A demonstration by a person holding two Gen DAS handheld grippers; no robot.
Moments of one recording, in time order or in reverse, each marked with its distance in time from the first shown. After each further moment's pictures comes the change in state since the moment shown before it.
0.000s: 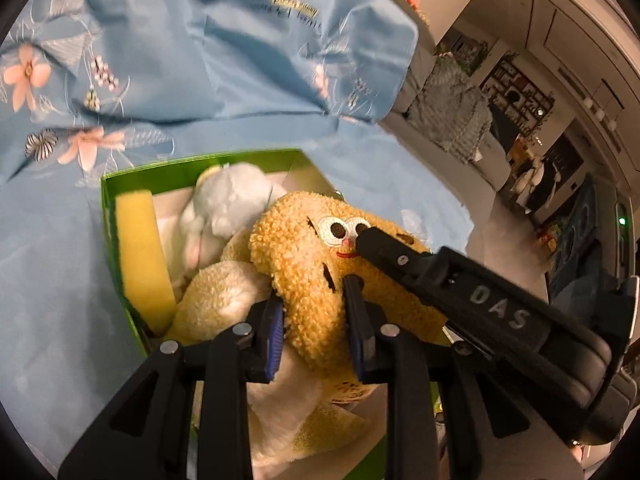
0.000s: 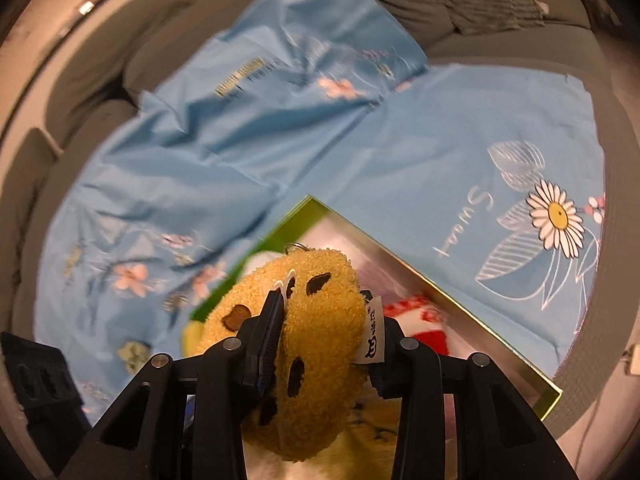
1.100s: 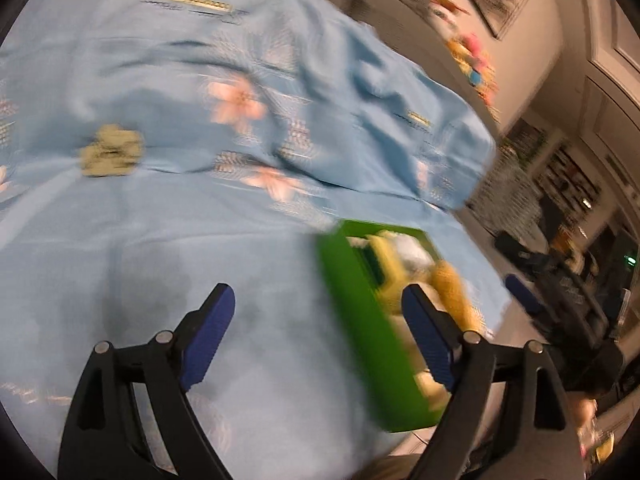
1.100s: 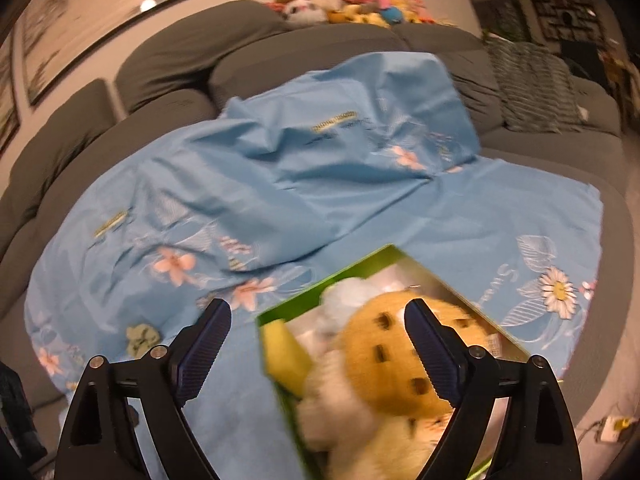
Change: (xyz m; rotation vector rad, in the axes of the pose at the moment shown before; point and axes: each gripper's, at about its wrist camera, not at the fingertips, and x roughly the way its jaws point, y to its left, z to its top) left arm -0.167 0.107 -0.046 -0.204 -0.234 0.172; right arm -0.062 0.105 -0.038 -0.284 -0.204 0.039
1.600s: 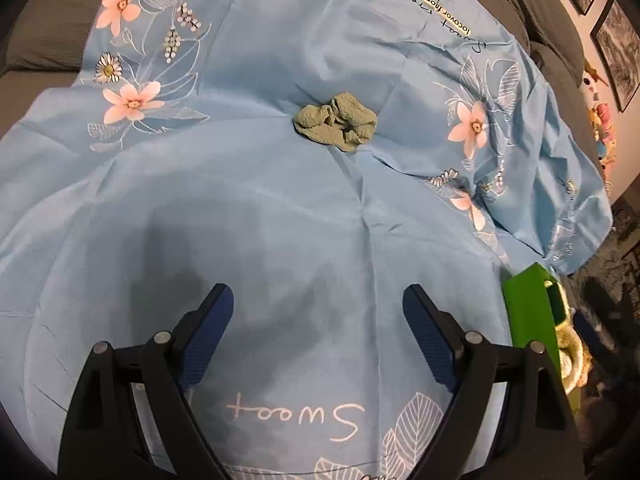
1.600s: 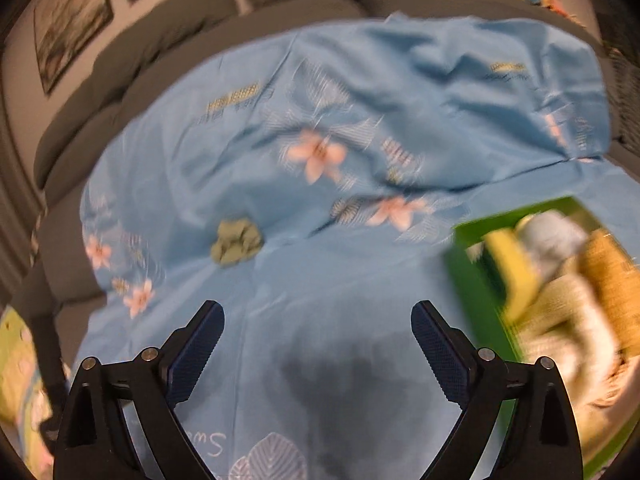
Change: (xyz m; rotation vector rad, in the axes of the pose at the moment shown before) left arm -0.048 0.183 -0.040 -0.300 -0.064 0.391; right arm 0.048 0.146 -0.091 -0.257 0.218 0.250
